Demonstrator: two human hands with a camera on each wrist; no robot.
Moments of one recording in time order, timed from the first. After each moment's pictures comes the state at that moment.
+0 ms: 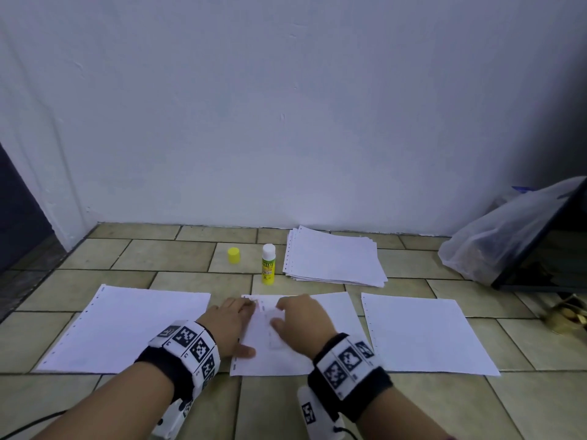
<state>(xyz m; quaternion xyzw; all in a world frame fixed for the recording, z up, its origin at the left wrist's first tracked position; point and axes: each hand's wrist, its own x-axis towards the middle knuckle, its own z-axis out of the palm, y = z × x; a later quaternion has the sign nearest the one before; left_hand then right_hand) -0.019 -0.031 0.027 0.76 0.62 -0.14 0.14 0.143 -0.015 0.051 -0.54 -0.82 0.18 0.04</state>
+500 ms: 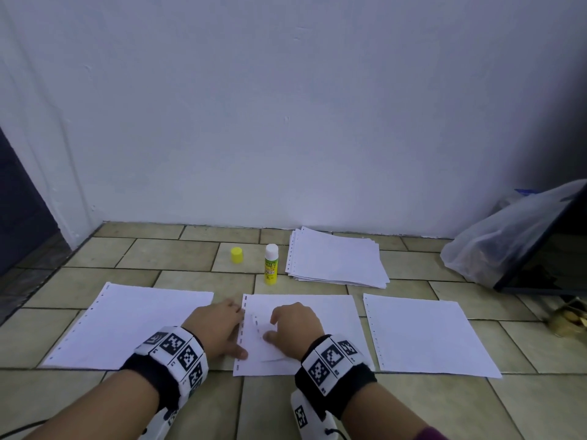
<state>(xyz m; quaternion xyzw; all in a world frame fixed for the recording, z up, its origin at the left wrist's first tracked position) -0.033 -0.039 0.030 0.75 0.64 -0.13 0.13 0.128 -0.011 0.031 -0.54 -0.82 0.18 -0.04</state>
